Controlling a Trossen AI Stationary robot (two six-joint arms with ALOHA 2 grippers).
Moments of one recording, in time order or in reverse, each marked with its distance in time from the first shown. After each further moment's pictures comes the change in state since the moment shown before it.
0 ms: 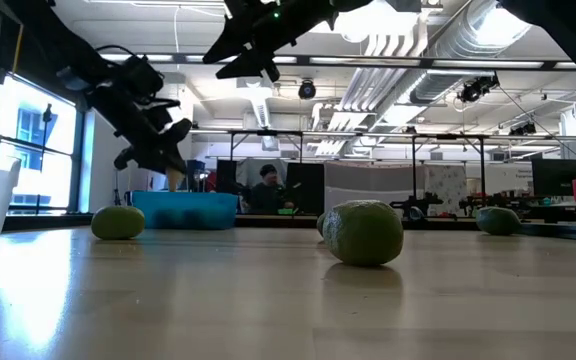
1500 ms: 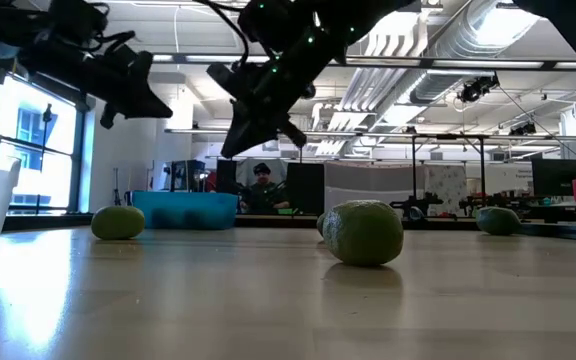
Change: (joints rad) left arm -0.081 -0.530 -0.188 0.033 0.103 0.071; right arm 0.134 0.001 -0.355 0.041 0.228 0.401
